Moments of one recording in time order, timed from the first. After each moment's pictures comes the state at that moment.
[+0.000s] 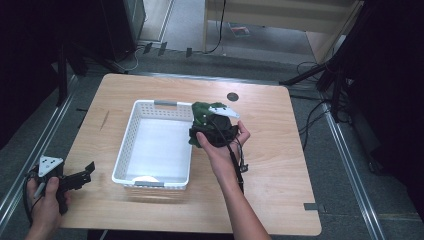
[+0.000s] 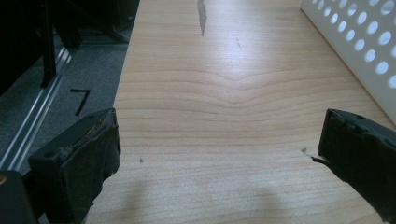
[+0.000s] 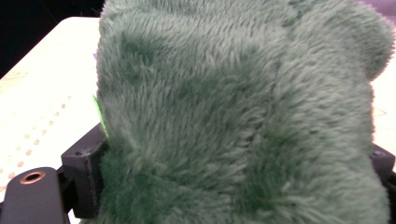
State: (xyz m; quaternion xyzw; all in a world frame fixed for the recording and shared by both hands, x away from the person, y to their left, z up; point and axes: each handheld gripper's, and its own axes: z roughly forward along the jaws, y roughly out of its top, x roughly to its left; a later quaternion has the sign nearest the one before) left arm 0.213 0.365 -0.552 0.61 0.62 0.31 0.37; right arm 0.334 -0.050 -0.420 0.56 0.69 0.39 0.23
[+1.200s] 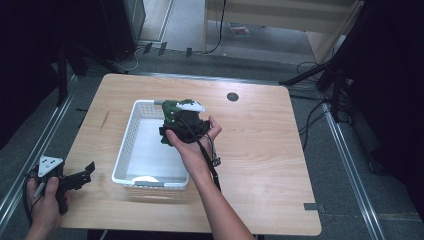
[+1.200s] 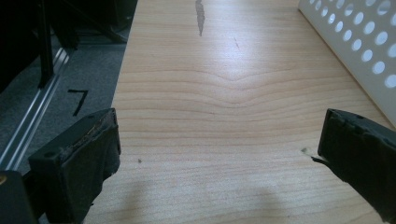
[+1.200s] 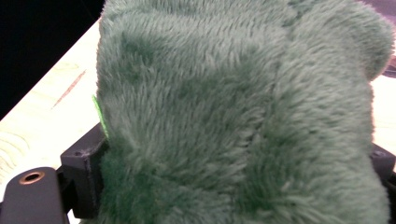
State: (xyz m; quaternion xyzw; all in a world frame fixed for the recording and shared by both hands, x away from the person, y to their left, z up) left arm 0.213 0.366 -0.552 0.62 0.62 0.31 0.37; right arm 0.336 0.022 -0.419 0.53 0.72 0.39 0.21
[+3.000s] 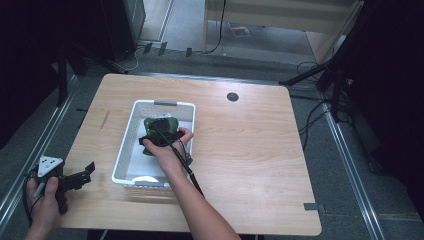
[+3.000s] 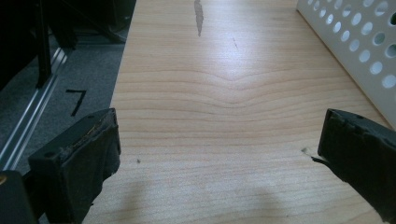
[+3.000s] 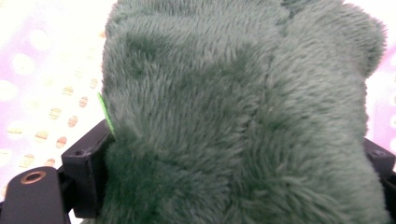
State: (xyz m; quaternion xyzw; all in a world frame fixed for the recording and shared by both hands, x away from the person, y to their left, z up) left arm 0.213 0.366 -0.552 0.61 0.62 0.31 0.38; right arm 0.362 0.098 -0.501 0.56 0.76 0.30 0.16
